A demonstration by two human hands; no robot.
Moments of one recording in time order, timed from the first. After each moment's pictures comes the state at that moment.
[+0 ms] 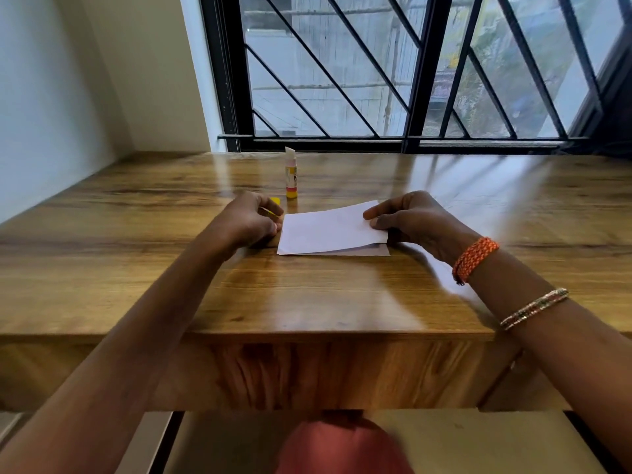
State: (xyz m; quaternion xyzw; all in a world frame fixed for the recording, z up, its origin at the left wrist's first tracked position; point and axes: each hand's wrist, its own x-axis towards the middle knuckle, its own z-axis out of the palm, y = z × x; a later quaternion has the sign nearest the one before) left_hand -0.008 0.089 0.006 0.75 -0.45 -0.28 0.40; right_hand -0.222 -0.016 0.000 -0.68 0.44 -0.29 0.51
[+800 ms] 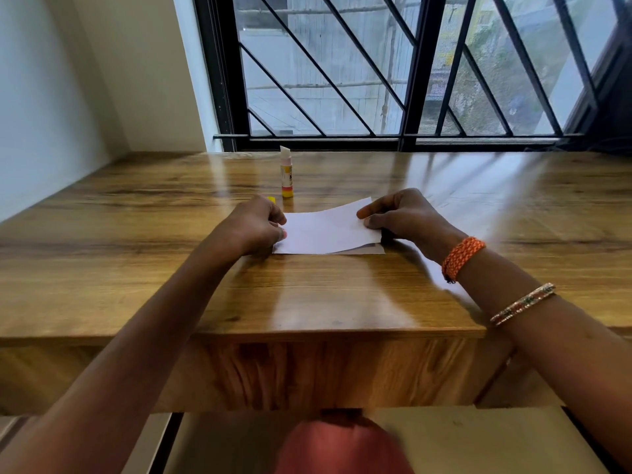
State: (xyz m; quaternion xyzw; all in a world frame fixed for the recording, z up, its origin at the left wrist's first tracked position) left_hand -0.019 0.088 0.001 0.78 -0.54 -0.15 0.28; right_hand -0.219 -0.014 -0.004 -0.72 0.44 -0.30 0.45
